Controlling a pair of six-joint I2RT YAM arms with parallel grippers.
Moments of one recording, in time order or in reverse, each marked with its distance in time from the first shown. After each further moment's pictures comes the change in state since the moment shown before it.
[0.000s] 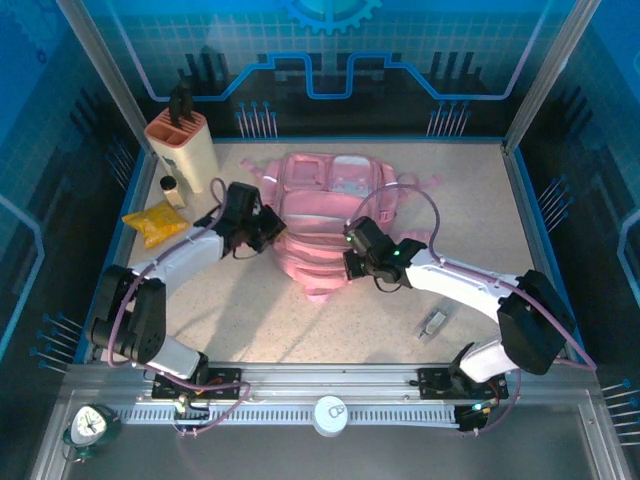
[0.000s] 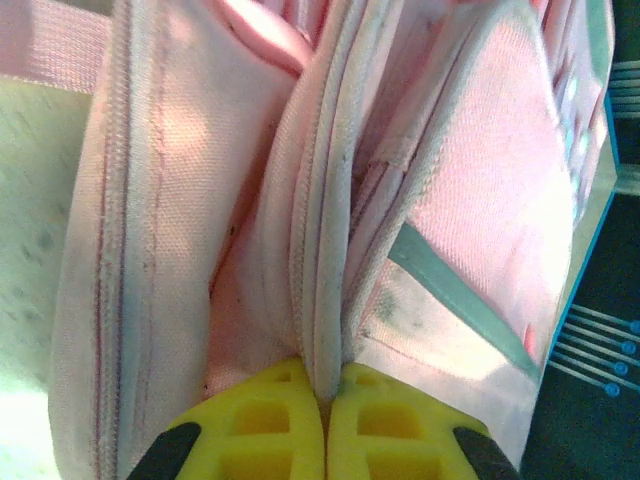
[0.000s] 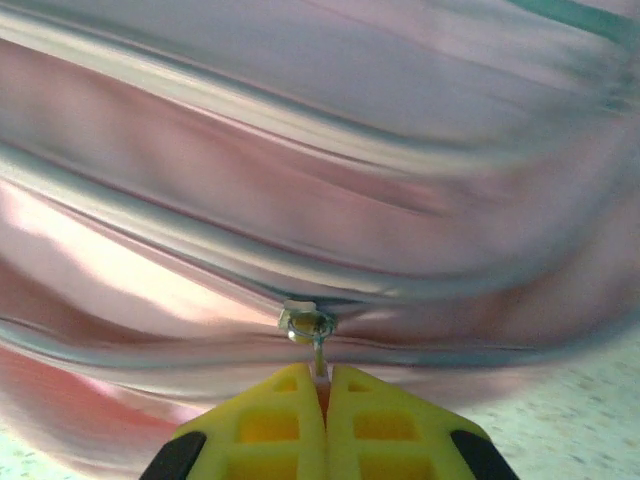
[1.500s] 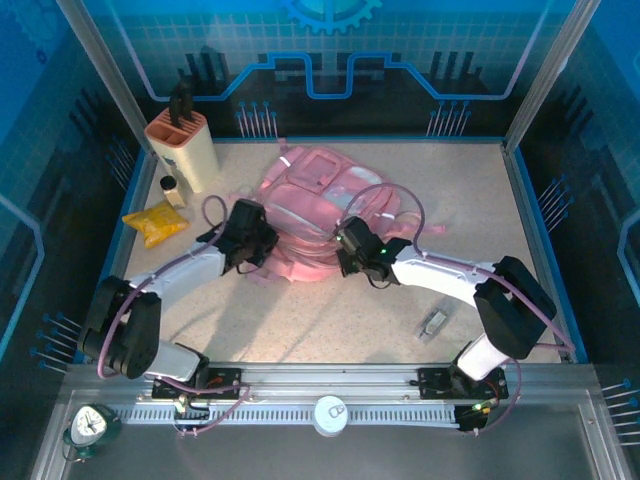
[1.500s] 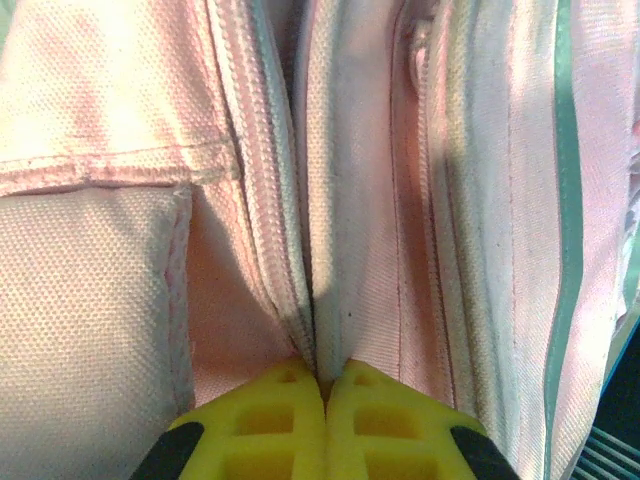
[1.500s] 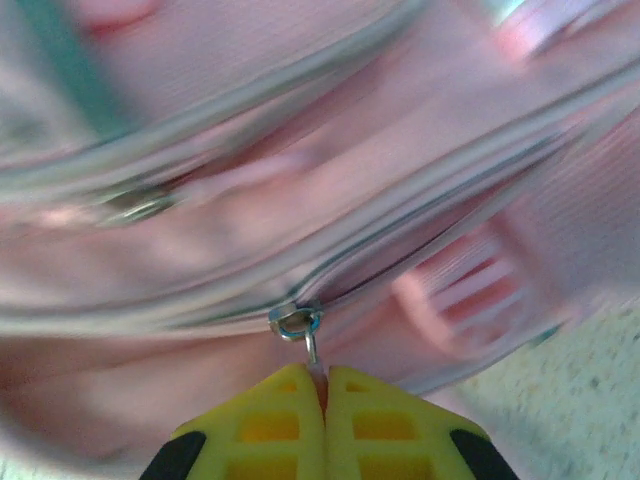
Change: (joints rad) left arm -0.047 -0.099 -0.151 0.018 -0.218 -0.201; right arm -0.008 0.120 0.022 0.132 0.093 -0.090
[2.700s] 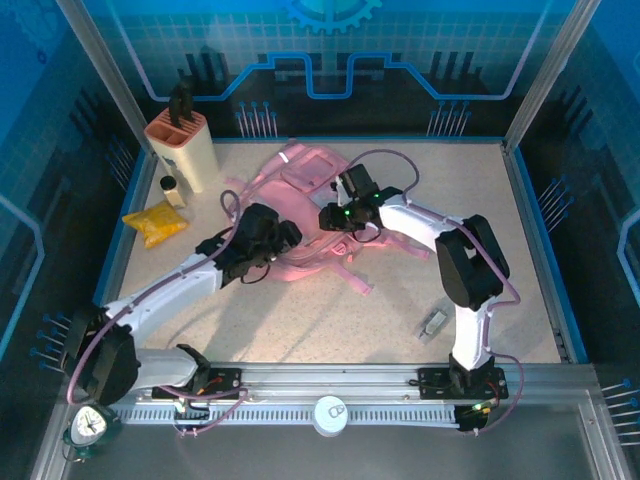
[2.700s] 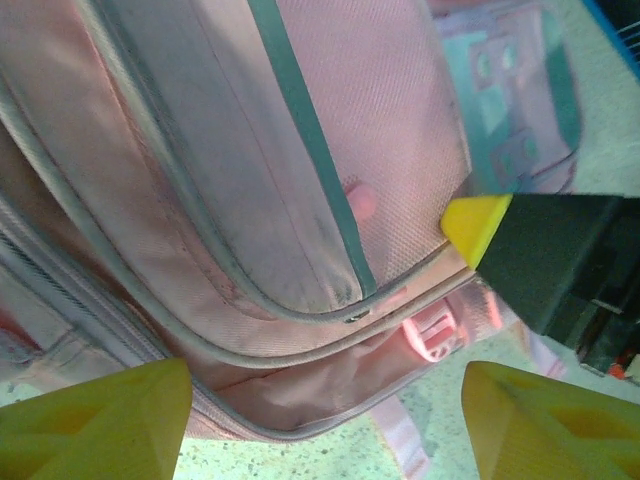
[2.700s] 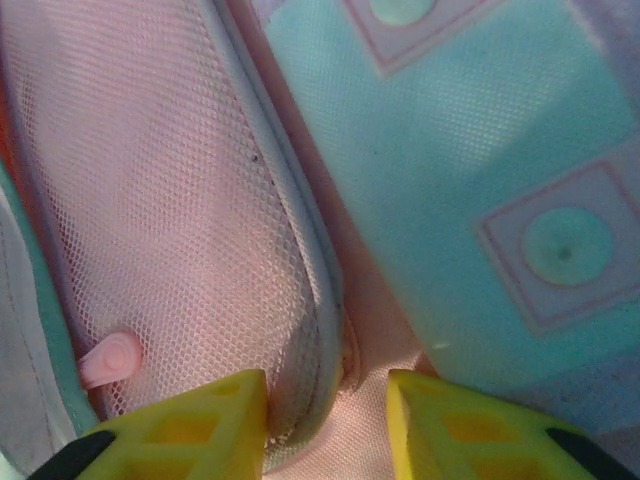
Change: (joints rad) left arm -0.254 -0.111 0.061 -0.120 -0.173 0.230; right arm -0.217 0.386 0.470 -0.105 -0.584 0.133
